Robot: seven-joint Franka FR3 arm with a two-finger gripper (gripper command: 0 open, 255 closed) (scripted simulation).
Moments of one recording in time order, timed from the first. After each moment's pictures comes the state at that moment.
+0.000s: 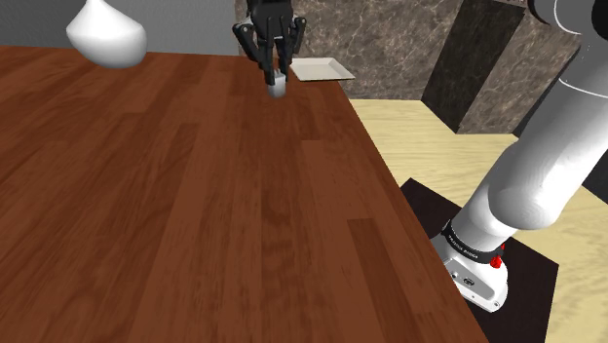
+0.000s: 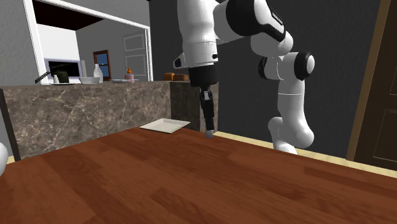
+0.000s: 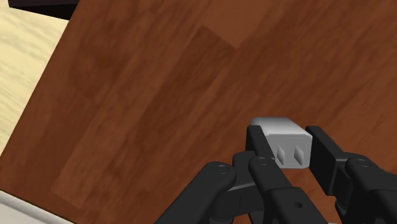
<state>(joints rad) 0.10 0.06 0.51 -1.47 0.03 1.39 0.64</state>
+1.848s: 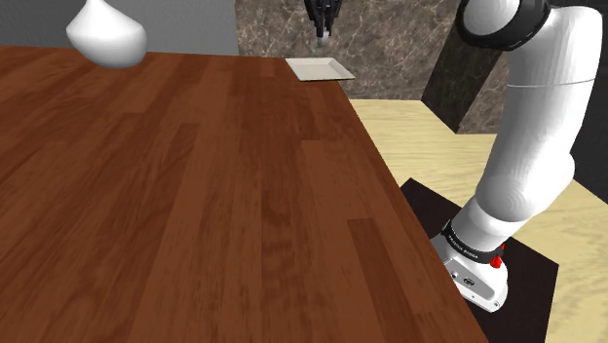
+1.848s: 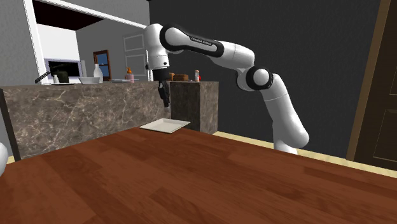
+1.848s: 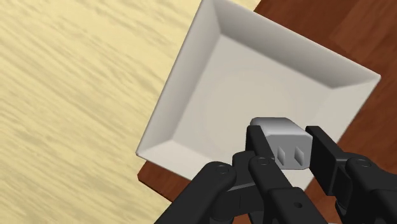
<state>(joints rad) -0.18 0.42 0.26 -0.94 -0.13 1.21 0.05</state>
